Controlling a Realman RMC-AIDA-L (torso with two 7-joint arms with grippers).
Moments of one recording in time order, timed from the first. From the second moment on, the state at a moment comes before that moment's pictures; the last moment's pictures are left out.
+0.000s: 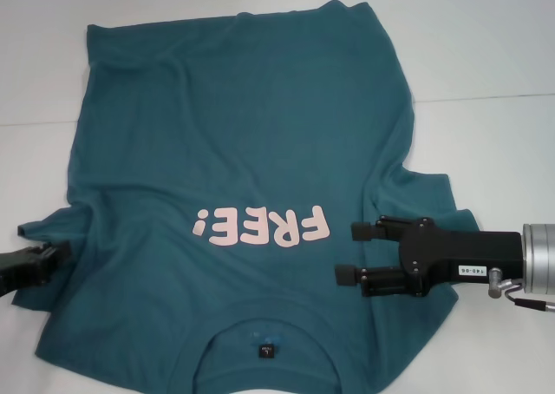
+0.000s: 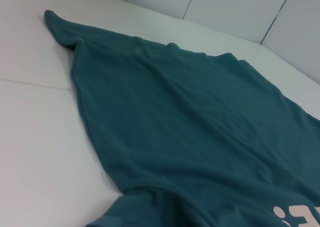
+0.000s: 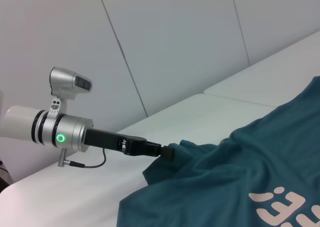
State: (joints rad) left arm -0.44 -2.13 0.39 0.67 2.12 1.15 -1.60; right arm 0.58 2.07 -0.57 -0.53 -2.09 -1.58 1.37
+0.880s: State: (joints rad) left arm -0.44 -2.13 0.39 0.68 2.12 1.14 -1.62; right arm 0.58 2.07 -0.57 -0.53 -2.09 -1.58 1.37
